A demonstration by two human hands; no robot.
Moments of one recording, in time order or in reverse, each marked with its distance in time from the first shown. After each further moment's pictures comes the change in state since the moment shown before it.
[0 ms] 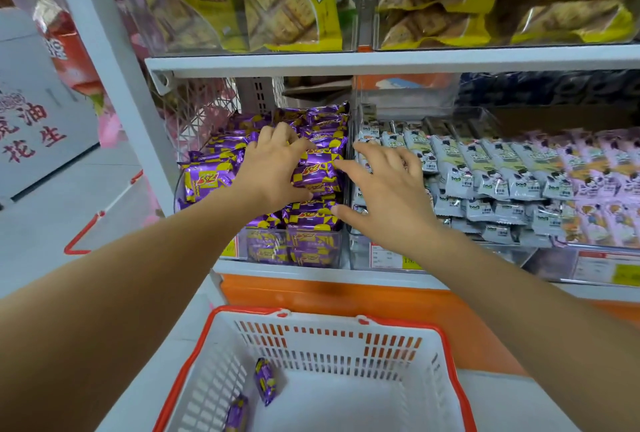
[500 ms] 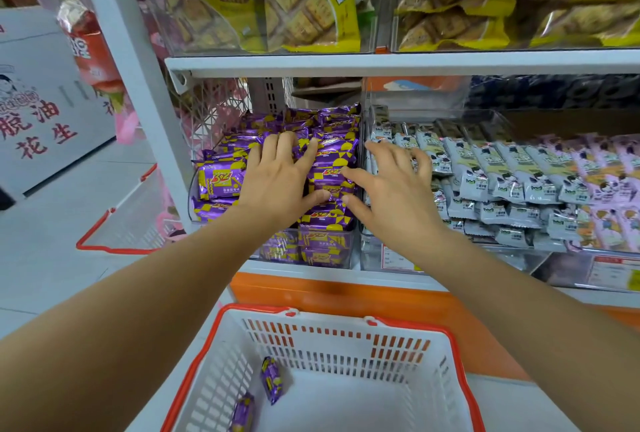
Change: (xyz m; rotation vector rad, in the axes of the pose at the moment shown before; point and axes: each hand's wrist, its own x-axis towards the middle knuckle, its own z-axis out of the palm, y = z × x) left_hand -0.021 -0.003 0.017 0.255 0.149 -0.023; right_hand 0.006 -0.009 0.007 -0.098 0.050 0.053
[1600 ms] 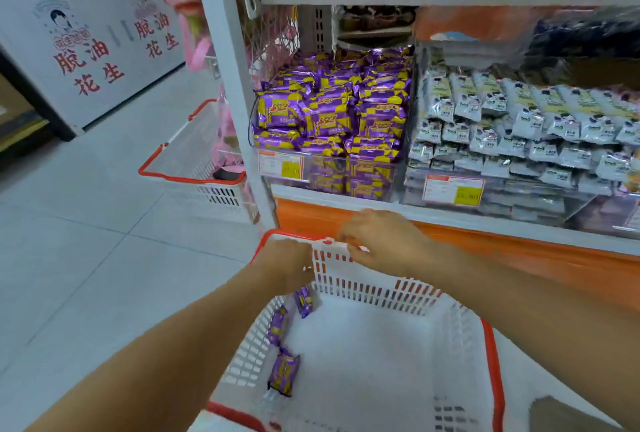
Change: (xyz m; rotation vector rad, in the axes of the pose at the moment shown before) left_hand -0.183 0.006 0.040 -0.344 -0.715 -0.070; right_hand -0.086 -0.067 0.036 0.217 -0.555 -0.501
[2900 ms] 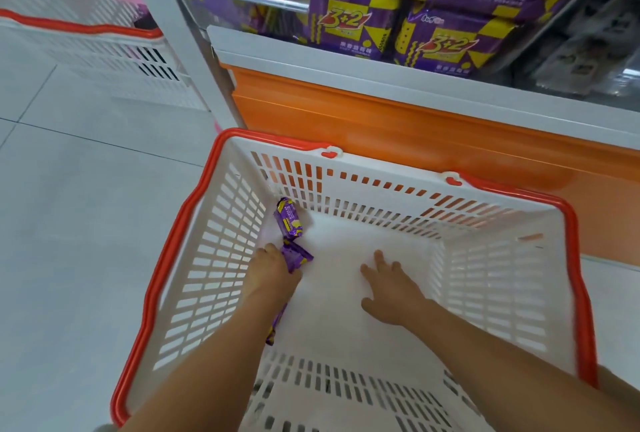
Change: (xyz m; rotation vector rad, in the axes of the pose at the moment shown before) left_hand 0.058 -0.041 0.271 -0.305 -0.324 -0.549; right_hand -0.043 -0.009 0.302 0.409 -0.890 0.605
